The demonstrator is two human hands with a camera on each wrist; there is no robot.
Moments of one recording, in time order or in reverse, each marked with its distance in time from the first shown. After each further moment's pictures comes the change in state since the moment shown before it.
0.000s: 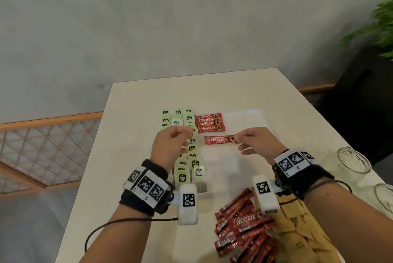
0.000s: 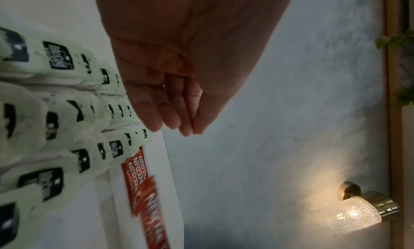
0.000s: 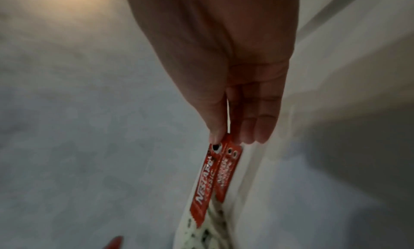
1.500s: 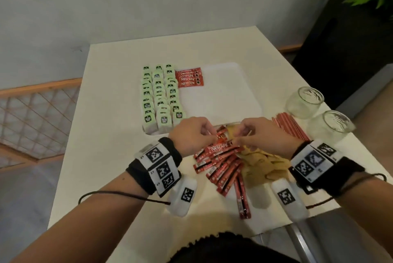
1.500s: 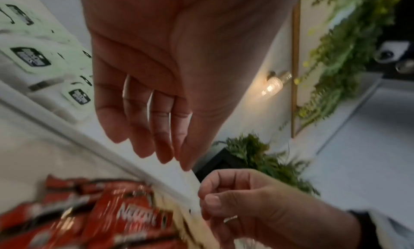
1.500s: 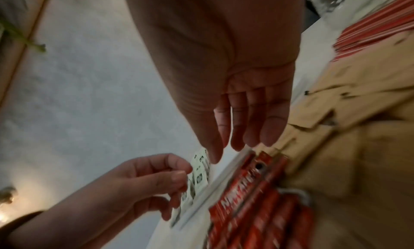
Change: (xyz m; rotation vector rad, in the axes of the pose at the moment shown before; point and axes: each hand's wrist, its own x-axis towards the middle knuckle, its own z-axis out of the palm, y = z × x) left_hand -0.126 -0.021 0.051 0.772 -0.521 0.195; right_hand -0.171 0.047 -0.021 -0.426 -0.081 -0.044
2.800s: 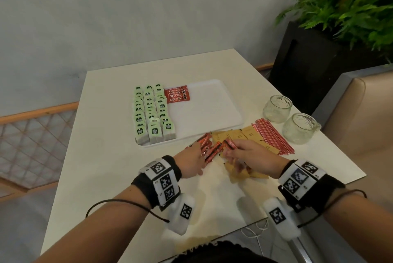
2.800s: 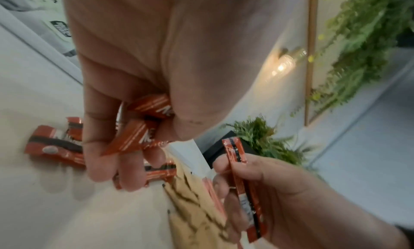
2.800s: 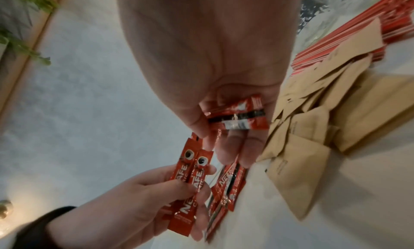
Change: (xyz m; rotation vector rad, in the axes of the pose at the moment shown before) left_hand -0.023 0.011 0.038 0.050 -0.301 -0.091; right_hand -0.049 0.018 0.014 0.252 -0.092 -0.014
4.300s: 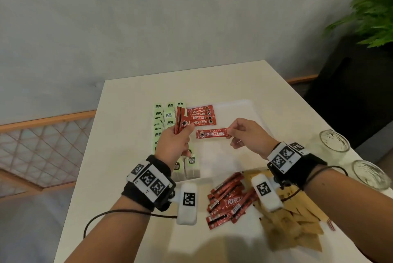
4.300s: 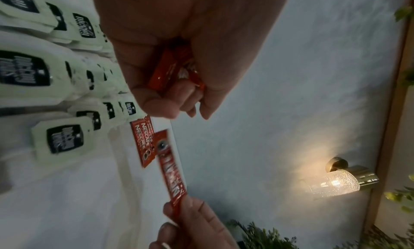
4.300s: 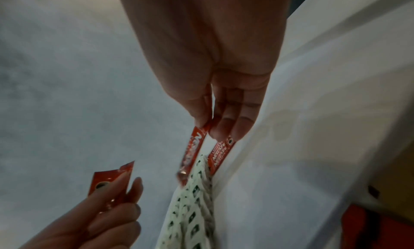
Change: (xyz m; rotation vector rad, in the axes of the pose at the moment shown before) left_hand 0.060 -0.051 -0.128 -0.948 0.624 0.001; right_hand 0.187 -0.063 -0.021 0.110 0.139 -0.123
